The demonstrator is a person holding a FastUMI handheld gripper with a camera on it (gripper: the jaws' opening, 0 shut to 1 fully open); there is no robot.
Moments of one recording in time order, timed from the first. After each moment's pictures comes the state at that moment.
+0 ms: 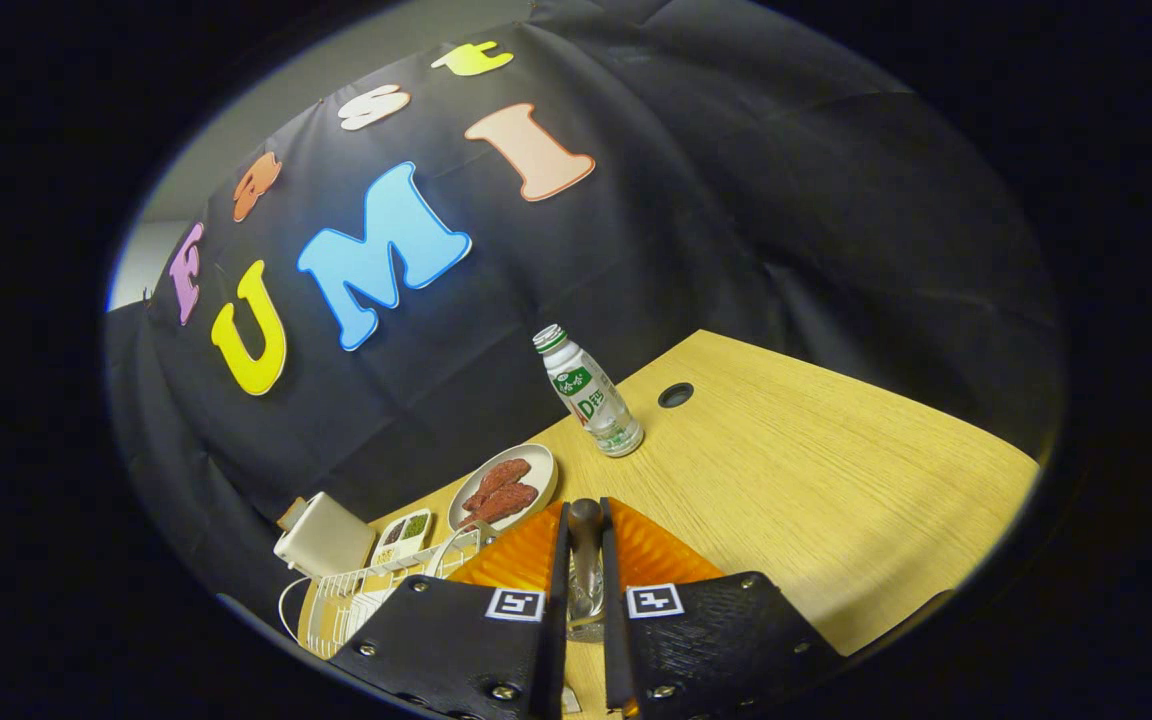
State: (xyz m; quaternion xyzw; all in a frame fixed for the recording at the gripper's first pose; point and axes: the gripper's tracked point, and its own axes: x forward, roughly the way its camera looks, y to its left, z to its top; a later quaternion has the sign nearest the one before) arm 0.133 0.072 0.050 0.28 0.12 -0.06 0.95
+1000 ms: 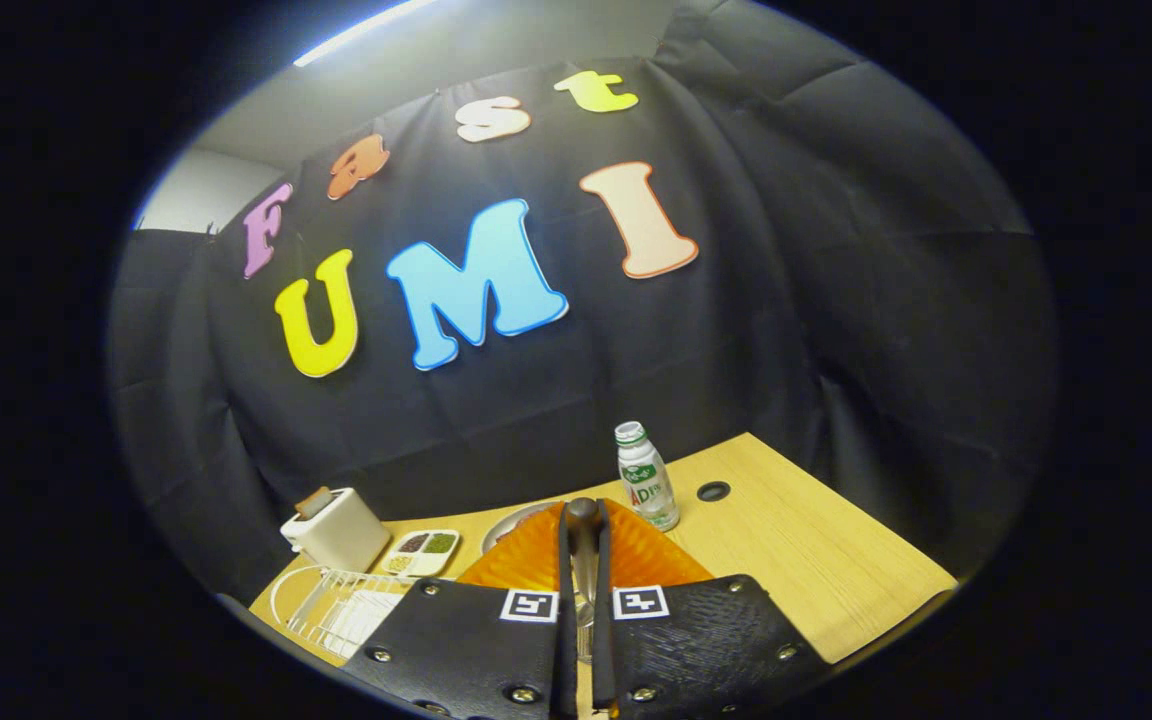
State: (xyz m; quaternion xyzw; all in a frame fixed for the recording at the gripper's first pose) arm 0.100 0.105 0.189 0.15 0.04 0.02 0.99
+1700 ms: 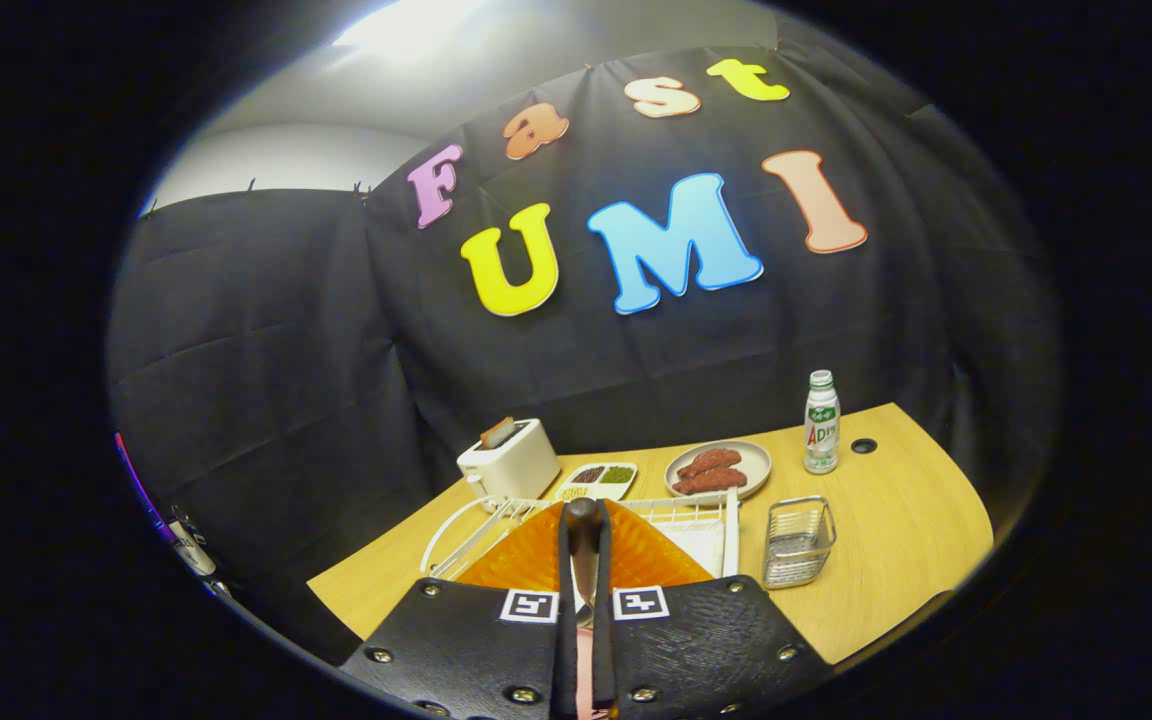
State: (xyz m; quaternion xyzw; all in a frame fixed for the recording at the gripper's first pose) arm -0.031 0.284 0.167 0.11 0.10 0.23 0.96
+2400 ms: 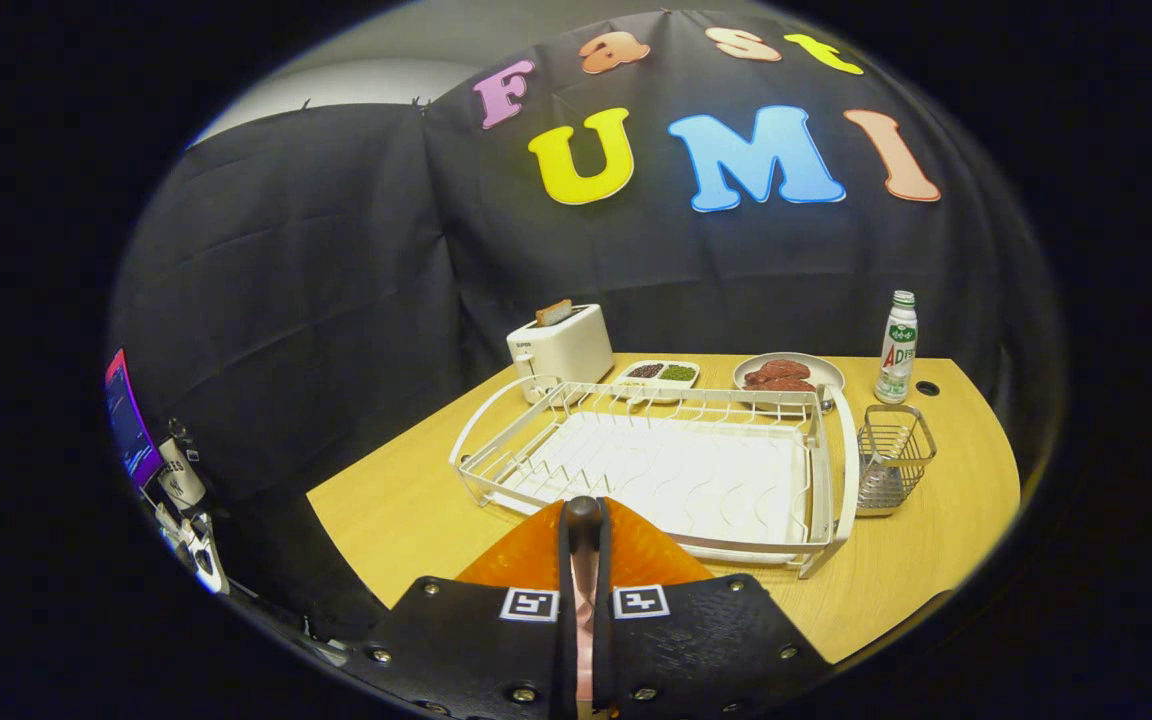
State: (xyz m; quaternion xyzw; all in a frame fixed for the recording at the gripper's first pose) arm -0.062 0.361 0.068 0.03 0.18 0.29 0.94
